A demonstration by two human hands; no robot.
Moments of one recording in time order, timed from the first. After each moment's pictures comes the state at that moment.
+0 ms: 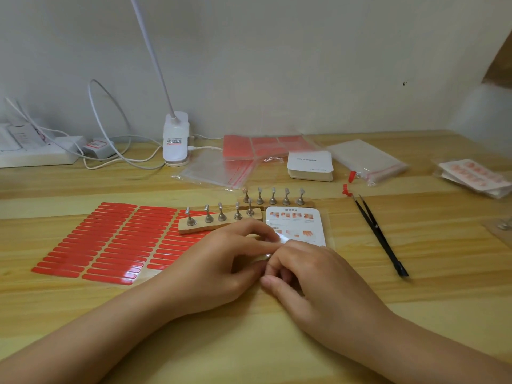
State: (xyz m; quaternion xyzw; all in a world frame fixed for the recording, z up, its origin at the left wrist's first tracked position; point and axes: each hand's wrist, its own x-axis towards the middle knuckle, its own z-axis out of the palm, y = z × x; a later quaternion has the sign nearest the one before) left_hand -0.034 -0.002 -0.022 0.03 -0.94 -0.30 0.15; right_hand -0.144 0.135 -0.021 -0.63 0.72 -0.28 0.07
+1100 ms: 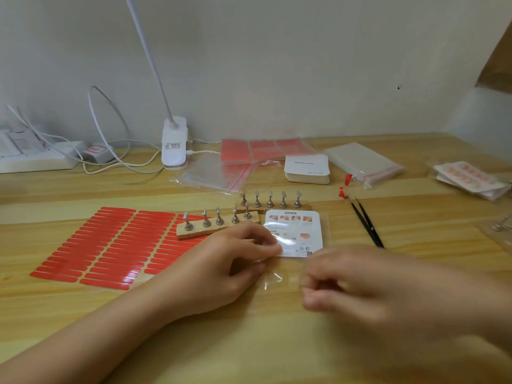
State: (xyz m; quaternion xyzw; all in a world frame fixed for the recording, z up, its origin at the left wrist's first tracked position) left_hand -0.033 -0.002 -0.021 0.05 -0.95 -0.29 0.14; right_hand -0.176 0.159 0.029 -0.72 0.65 -0.13 0.23
